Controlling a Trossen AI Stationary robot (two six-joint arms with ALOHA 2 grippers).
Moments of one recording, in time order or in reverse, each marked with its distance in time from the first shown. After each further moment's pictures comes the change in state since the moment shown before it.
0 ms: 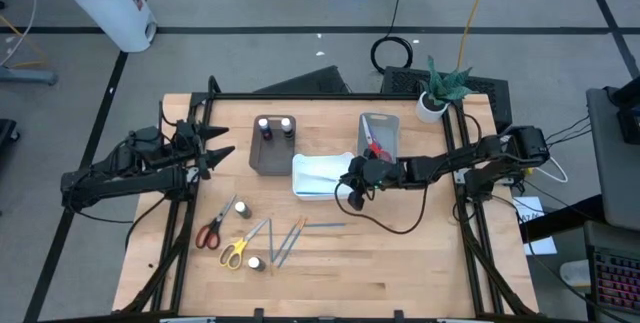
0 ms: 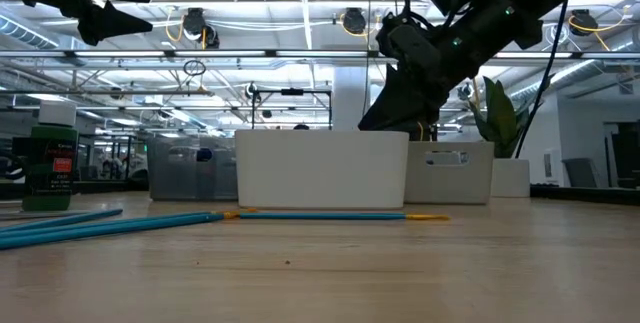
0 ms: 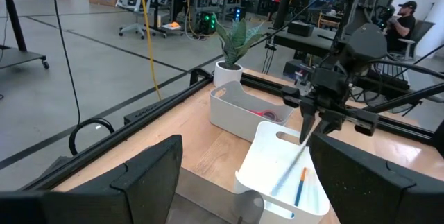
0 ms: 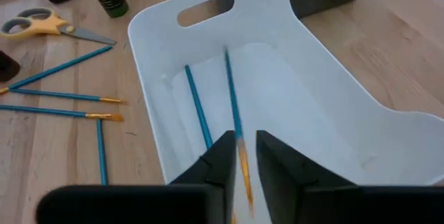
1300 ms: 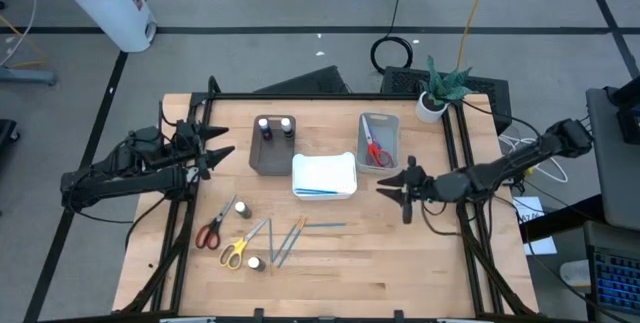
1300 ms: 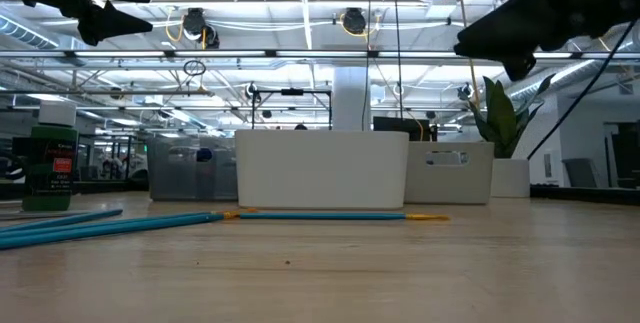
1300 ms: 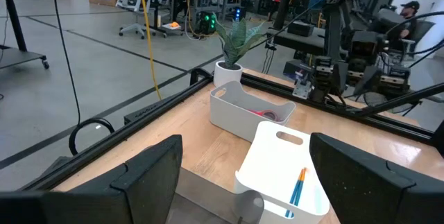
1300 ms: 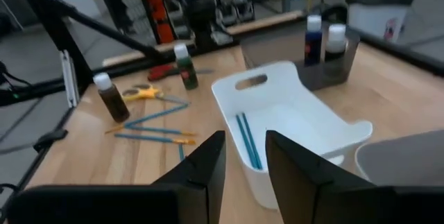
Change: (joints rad) left arm 0.000 0.000 0.000 0.000 0.000 0.000; right arm 0.321 -0.671 -0.414 0.127 0.286 -0.012
